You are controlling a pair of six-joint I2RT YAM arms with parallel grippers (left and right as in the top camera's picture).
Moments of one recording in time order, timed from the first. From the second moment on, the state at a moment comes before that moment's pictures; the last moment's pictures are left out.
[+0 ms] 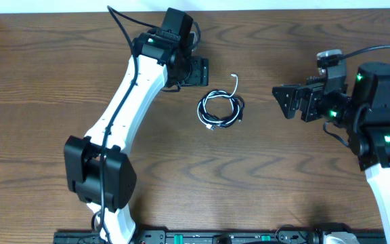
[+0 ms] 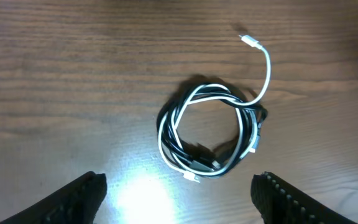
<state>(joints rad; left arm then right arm) -0.36 1.92 1.78 -1.05 0.18 -0.31 0.05 1.15 1.12 -0.63 -0.51 0.12</state>
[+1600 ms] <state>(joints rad) -0.44 2.23 1.68 -0.86 0.10 -0.31 0.06 1.23 1.12 -0.68 -0.50 0.12</state>
